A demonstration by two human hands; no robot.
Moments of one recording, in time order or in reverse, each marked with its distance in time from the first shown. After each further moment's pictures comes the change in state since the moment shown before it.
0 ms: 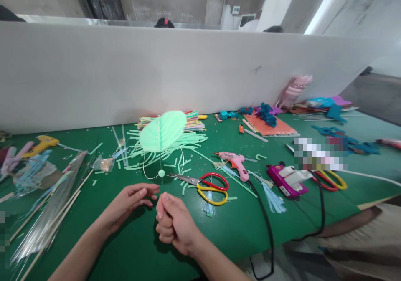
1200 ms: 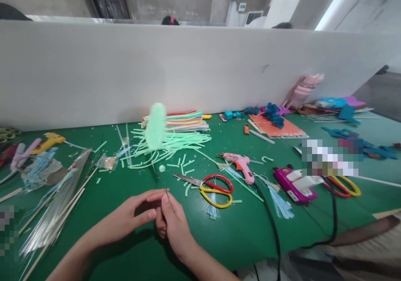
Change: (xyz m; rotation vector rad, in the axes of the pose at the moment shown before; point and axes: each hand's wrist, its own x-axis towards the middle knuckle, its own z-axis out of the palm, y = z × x) left_hand -0.022 0.020 0.015 0.419 -0.111 0.080; right_hand 0.012 0.022 0.005 -0.302 0.144 -0.285
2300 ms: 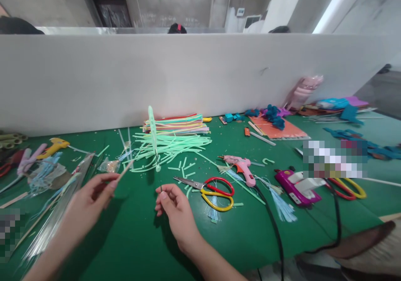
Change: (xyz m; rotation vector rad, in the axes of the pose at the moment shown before) left_hand -0.025 0.006 -0.054 0.643 0.701 -0.058; right_hand 0.012 -0.024 0.004 -0.050 0.140 -0.073
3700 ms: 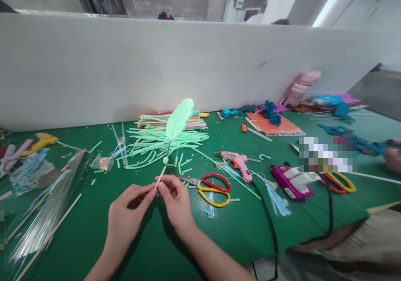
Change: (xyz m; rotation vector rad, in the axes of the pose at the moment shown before) left_hand -0.036 0.049 0.087 -0.492 0.035 0.035; right_hand 0.020 0.006 -0.009 -0.131 0.111 -0.156
